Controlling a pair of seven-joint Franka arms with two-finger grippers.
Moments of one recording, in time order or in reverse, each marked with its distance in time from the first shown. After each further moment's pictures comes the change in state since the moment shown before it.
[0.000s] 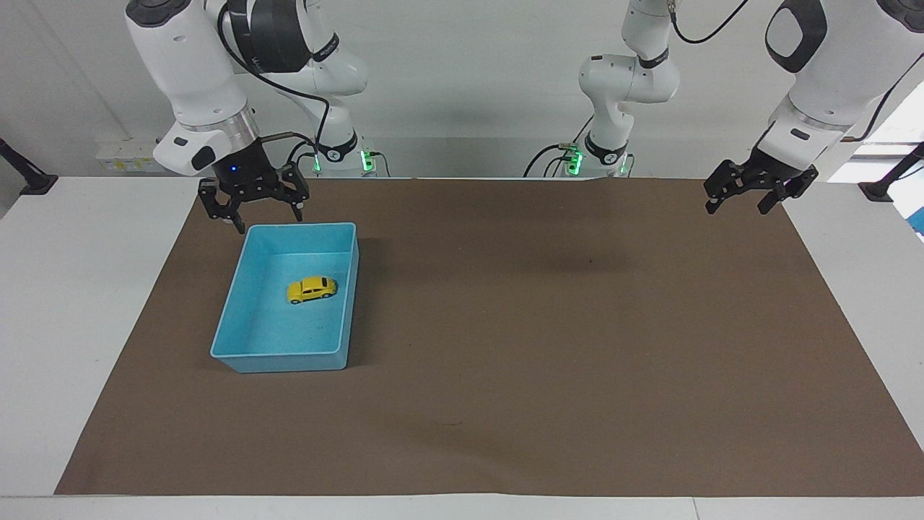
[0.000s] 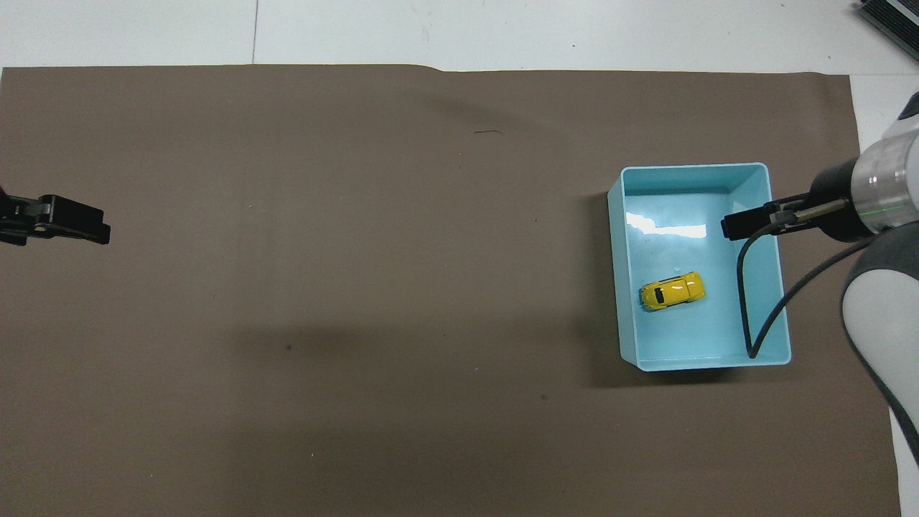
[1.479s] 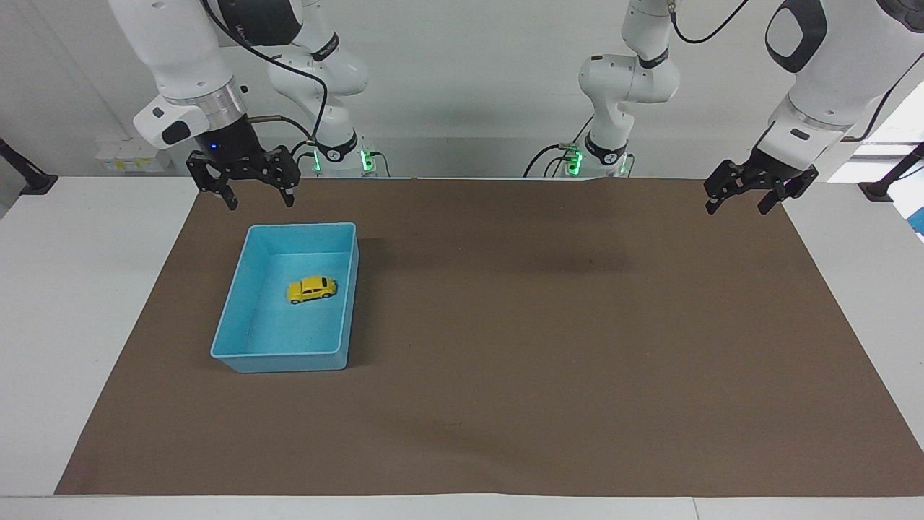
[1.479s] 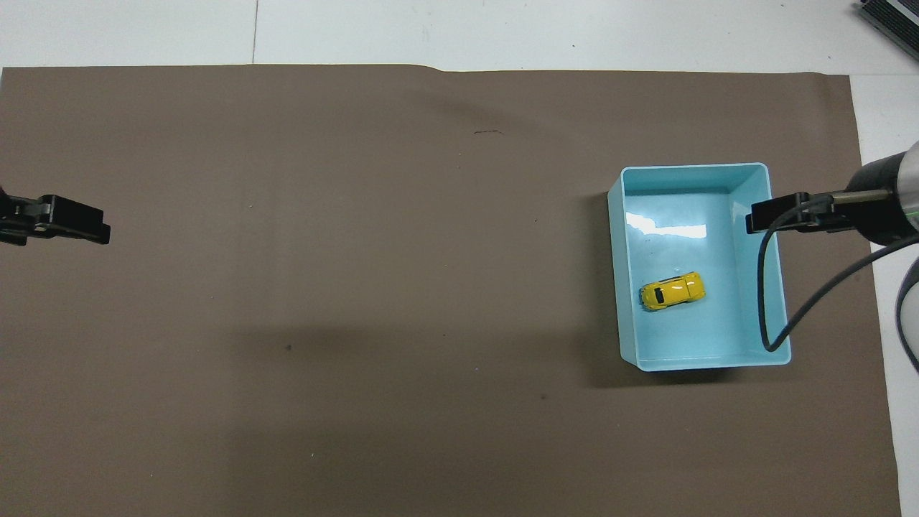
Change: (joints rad) left arm 0.000 0.000 0.000 0.000 0.000 0.000 0.000; right arm -0.005 -0.008 -0.010 0.064 0.000 -0.081 0.139
